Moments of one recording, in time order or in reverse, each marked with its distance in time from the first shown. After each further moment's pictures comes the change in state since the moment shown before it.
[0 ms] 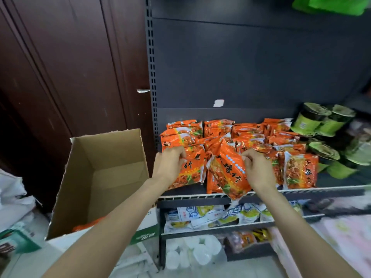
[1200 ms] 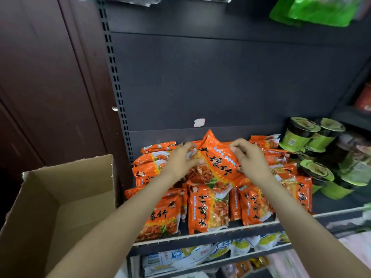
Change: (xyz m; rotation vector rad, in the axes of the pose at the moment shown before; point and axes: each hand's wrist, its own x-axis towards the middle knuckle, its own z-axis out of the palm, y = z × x) left_hand 0.135 0.057 0.056 -0.408 -0.182 0.022; right_hand 0.117 0.020 -0.027 0.278 -0.050 -0.157
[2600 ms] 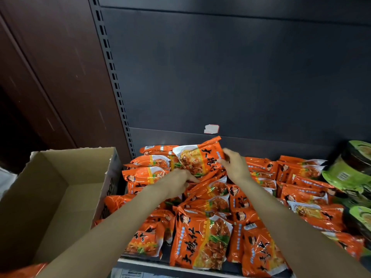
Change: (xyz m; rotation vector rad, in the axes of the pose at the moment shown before) left_hand 0.061 -0.056 0.047 0.428 -0.337 -0.111; right_hand 0.132 0.116 0.088 -0.091 -0.339 0.025
